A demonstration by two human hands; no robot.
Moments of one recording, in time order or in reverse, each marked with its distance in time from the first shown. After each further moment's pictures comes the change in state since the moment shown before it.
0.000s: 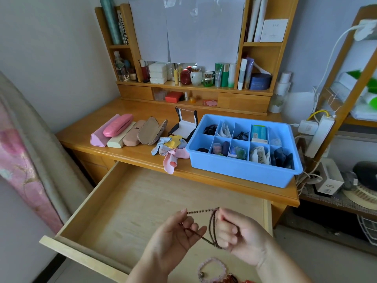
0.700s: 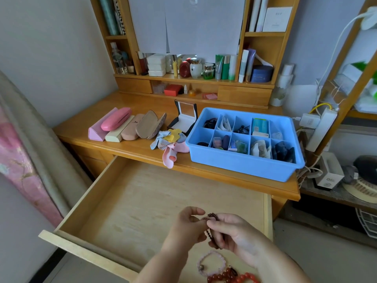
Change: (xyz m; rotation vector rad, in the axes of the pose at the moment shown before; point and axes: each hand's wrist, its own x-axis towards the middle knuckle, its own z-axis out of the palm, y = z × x) left_hand 0.006 -0.017 0.023 0.876 0.240 0.077; right_hand 0.005 0.017 -0.005 -0.425 0.158 0.017
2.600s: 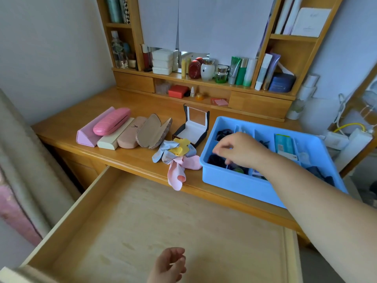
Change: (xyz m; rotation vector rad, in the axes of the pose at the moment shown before) left_hand 0.080 -0.086 -0.063 -0.082 0.123 -0.086; right_hand 0.137 -0.192 -0.009 -1.232 0.349 -0.362
